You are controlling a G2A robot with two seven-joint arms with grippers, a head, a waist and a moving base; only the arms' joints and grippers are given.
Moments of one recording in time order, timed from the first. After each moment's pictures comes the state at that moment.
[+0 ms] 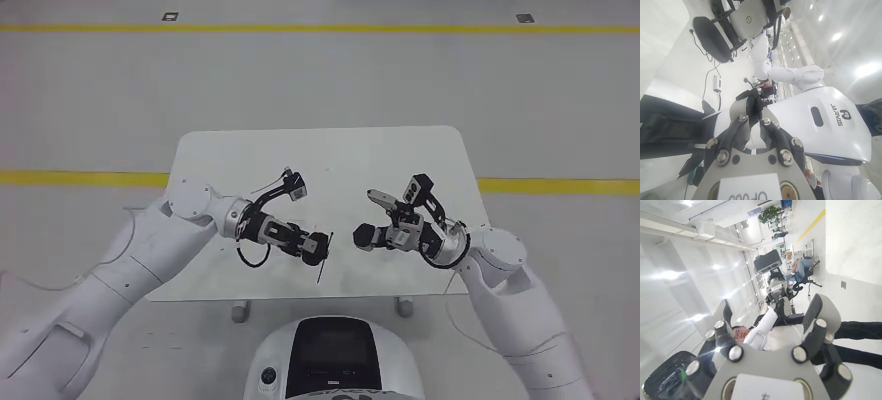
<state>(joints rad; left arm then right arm) 0.78 -0.92 -0.62 -1.38 -0.83 -0.33 -1.38 -1.46 -1.14 1.32 -1.78 0.64 0.28 0.87</state>
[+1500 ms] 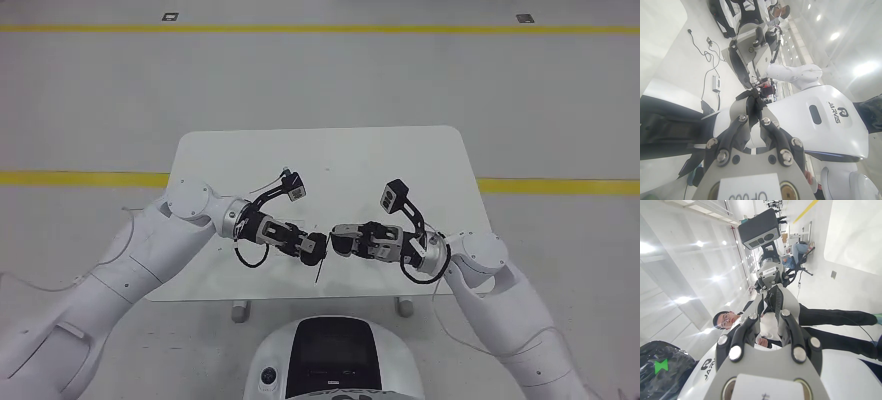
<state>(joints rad) 0.79 -0.92 -0.63 -1.38 -0.83 -0.34 -1.39 -1.42 -1.13 1.20 -1.78 0.55 0.19 0.93</state>
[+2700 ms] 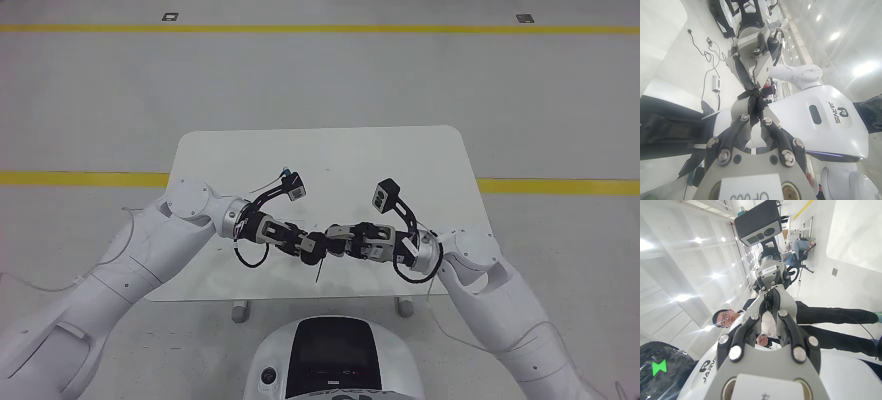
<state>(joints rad) 0.79 -0.92 -0.63 -1.38 -0.83 -0.34 -1.39 -1.38 -1.13 1.15 -1.76 0.57 0.19 0.92</state>
